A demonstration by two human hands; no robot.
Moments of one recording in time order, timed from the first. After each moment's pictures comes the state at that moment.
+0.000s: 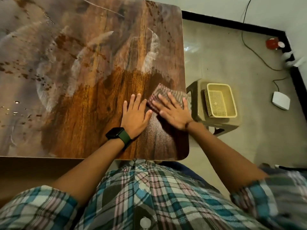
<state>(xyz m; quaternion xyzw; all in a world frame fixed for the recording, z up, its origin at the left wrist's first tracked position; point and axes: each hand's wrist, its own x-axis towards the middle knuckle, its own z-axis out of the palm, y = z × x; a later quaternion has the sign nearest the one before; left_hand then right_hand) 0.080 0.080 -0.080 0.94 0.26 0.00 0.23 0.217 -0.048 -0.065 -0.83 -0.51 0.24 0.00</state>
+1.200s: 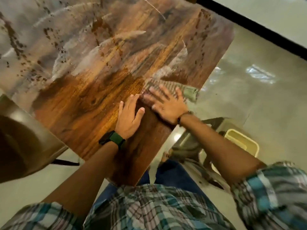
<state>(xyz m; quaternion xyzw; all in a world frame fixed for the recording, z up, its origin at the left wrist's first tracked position) 0.174 0.041 -0.070 0.76 0.53 0.16 0.35 0.360 0.040 -0.078 -0.61 -0.78 0.17 -0.01</state>
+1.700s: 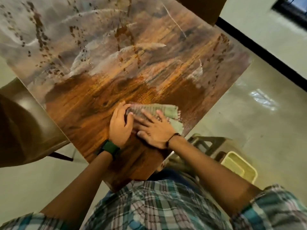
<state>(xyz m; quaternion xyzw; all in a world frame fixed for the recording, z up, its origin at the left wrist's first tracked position) 0.145 0.043 -0.057 0.64 0.64 0.29 0.31 0.298 0.032 -0.053 -0.47 -0.84 0.24 -0.10</state>
